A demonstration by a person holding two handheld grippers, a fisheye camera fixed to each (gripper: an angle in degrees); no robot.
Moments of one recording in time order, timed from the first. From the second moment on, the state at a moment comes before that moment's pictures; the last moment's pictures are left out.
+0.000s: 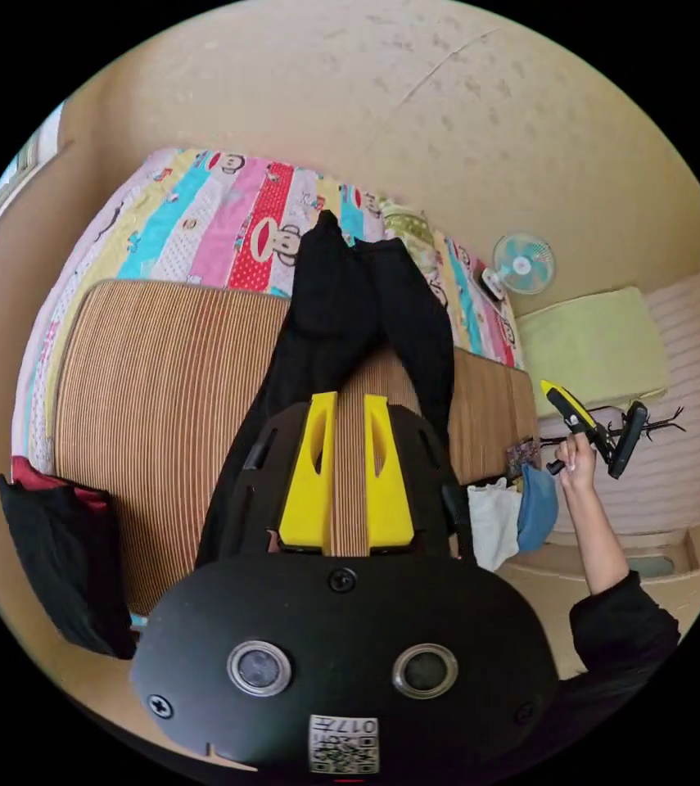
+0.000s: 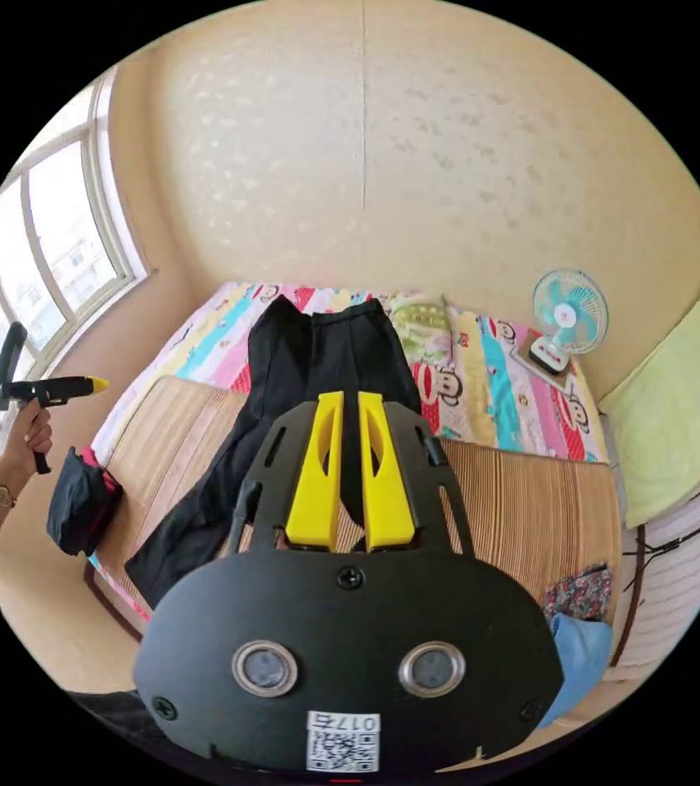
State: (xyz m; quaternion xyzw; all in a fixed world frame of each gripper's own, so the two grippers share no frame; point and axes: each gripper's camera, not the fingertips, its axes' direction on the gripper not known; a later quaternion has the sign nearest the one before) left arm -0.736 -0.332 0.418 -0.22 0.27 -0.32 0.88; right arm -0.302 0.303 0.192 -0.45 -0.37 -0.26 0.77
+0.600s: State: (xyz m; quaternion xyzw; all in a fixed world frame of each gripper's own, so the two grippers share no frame) left arm -0.660 0.098 0.406 -0.38 0.24 -0.46 0.76; right arm 0.029 0.561 0.168 -0.72 -0.30 -0.13 0.61
